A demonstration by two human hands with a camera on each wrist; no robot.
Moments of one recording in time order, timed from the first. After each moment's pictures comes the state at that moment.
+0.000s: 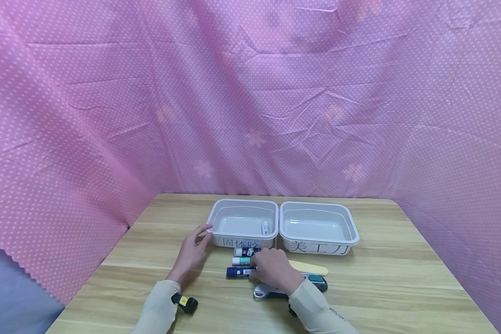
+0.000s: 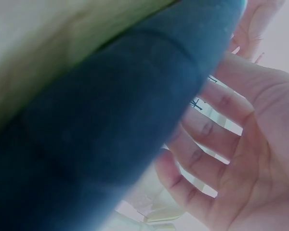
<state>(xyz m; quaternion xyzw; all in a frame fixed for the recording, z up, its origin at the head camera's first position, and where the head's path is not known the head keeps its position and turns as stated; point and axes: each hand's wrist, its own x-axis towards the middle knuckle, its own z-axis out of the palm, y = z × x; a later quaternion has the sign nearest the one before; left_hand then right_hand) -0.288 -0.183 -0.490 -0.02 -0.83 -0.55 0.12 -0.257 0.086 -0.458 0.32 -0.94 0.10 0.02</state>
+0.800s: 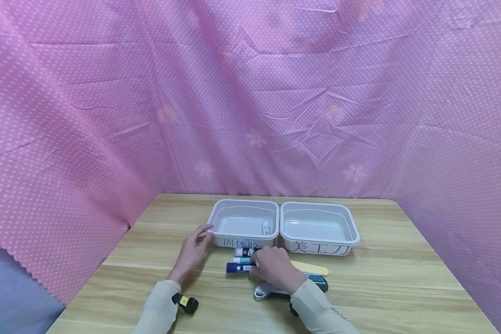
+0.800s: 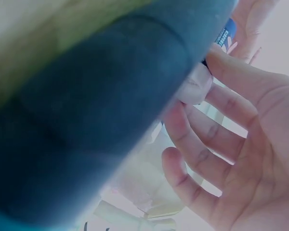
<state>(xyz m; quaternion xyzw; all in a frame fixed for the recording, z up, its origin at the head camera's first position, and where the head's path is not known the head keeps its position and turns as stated) -0.289 -0.183 -0.492 -0.03 -0.83 -0.55 0.11 -0.261 0.090 -0.456 0.32 -0.94 0.12 0.02</state>
